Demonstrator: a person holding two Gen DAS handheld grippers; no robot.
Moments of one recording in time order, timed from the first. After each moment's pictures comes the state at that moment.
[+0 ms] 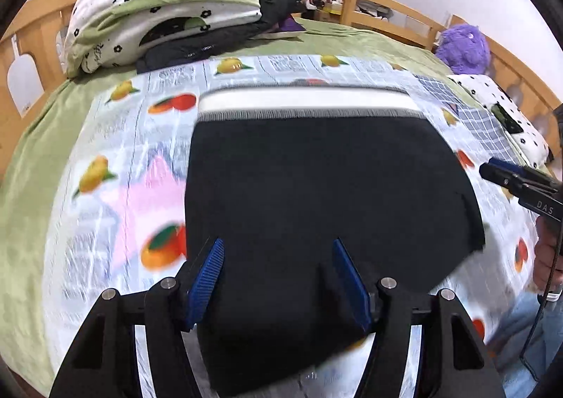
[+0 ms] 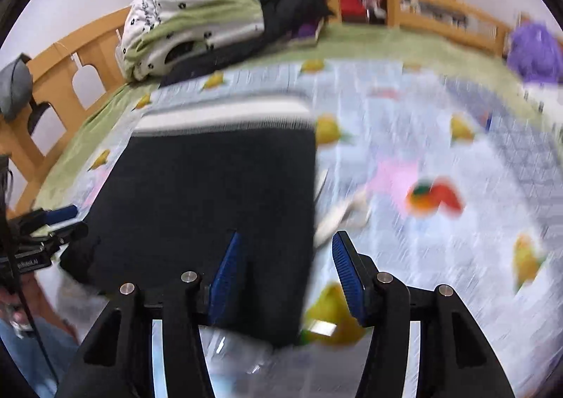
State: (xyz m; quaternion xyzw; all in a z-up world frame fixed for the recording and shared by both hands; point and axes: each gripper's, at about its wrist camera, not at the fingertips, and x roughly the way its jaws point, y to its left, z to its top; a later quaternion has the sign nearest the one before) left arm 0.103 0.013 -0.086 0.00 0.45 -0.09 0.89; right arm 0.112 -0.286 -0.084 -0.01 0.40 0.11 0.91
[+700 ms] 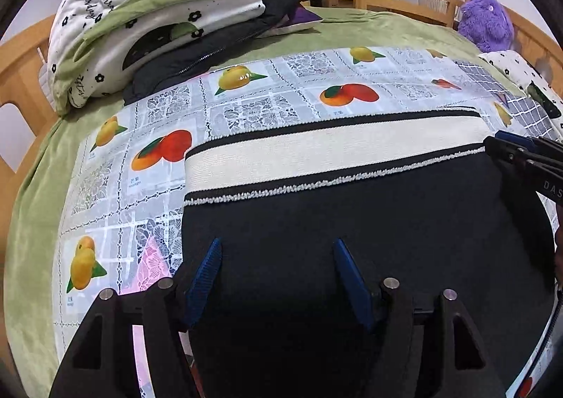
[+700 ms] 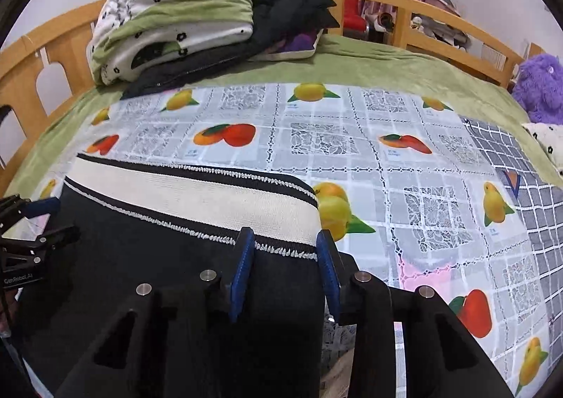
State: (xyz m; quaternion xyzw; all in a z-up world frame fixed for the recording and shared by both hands) left arm 0.212 -0.004 -0.123 0.08 0.45 -0.05 0.89; right arm 0.240 -0.249 -0.124 -0.04 0.40 0.08 0.91
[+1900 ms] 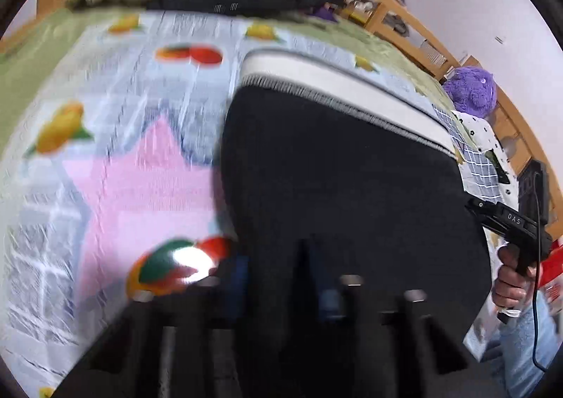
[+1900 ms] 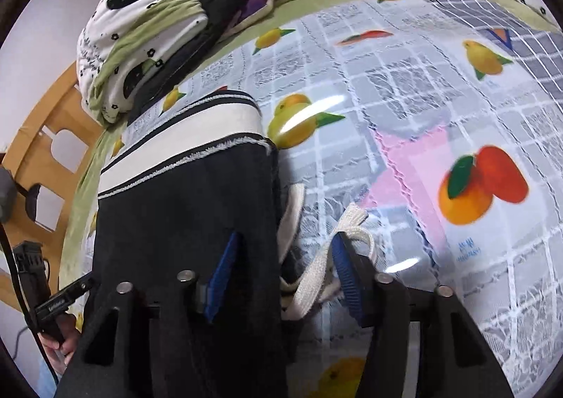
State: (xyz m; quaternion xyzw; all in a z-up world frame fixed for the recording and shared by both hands) left arm 0.154 0.072 -0.148 -0.12 0.47 -0.12 0.87; right arm 0.199 -0.316 -0.155 0.16 0.46 0.12 0.86
